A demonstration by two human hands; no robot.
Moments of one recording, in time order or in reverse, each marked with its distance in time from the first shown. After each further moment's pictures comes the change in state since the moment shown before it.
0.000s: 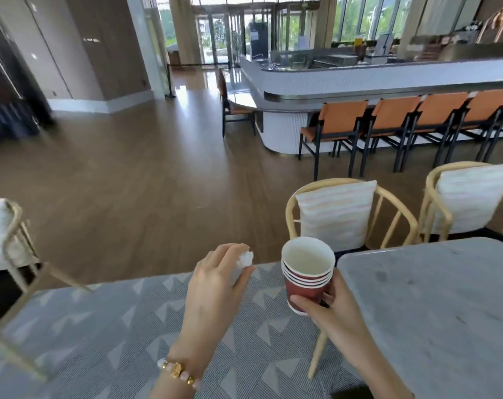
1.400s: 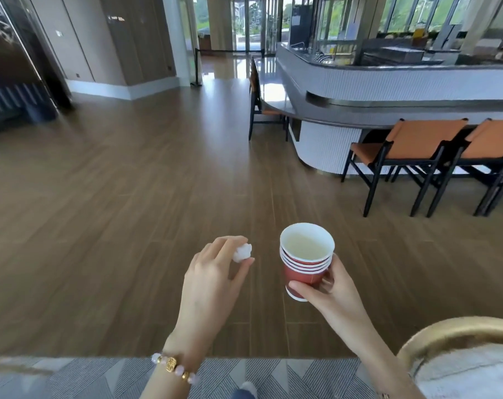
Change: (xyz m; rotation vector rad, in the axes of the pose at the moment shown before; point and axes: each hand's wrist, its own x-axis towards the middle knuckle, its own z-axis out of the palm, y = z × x) left_hand 0.451 -0.368 0.226 0.105 0.034 -0.133; right_hand 0.640 0.022 0.151 0.025 -0.142 -0.031
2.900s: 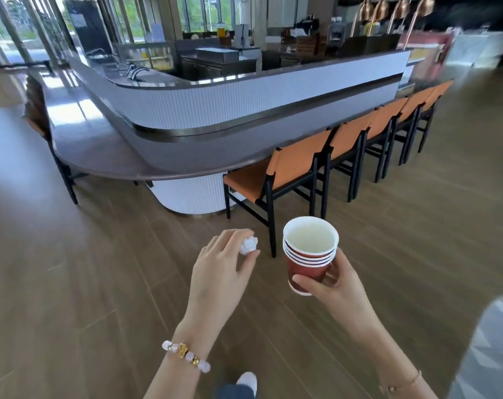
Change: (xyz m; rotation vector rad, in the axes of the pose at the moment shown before) left_hand 0.617 -0.001 0.565 -0.382 -0.377 0.450; right_hand 0.634 0.055 -0.285 -0.100 0.701 0.028
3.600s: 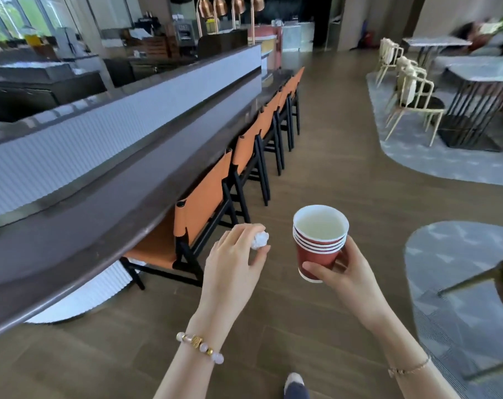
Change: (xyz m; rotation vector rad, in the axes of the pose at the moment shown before) left_hand 0.326 -0.029 0.237 -0.336 -0.254 0.440; right_hand 0.283 0.033 -0.088 -0.067 0.575 0.079
